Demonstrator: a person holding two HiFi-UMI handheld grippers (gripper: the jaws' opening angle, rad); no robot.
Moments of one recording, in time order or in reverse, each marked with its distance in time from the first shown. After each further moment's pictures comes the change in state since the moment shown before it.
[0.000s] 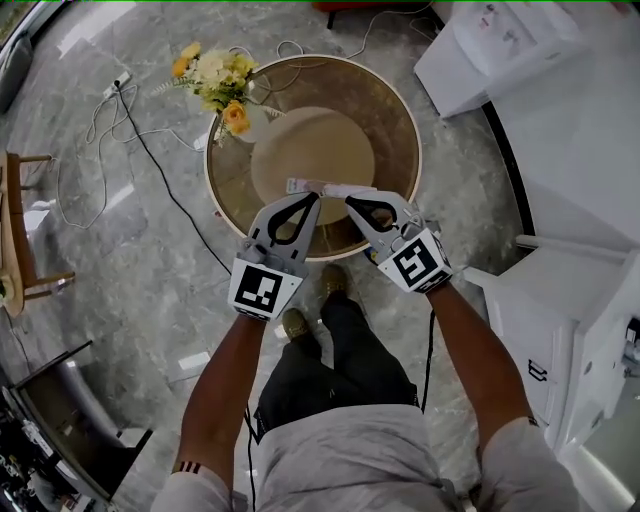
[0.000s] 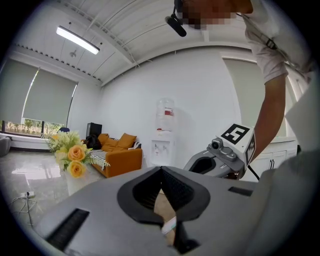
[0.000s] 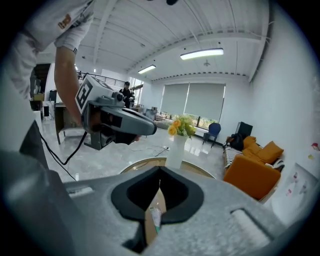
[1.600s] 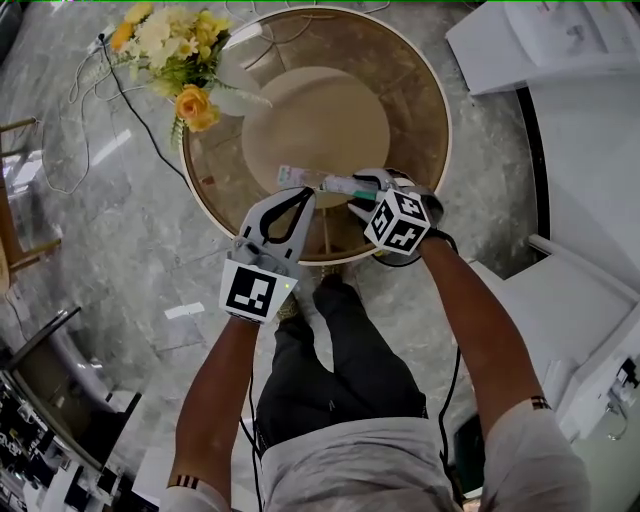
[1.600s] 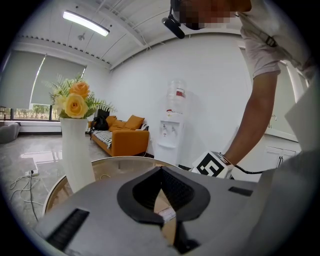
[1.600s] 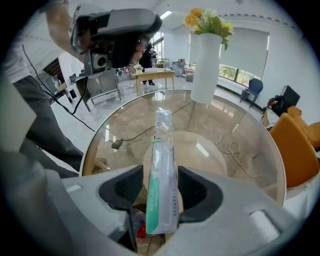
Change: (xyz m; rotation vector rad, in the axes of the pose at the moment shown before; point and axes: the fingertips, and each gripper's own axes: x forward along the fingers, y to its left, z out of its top) left arm 0.053 0.038 -0.117 -0.107 0.164 0.067; right arm 0.117 0.014 -0.233 -0.081 0.515 0.415
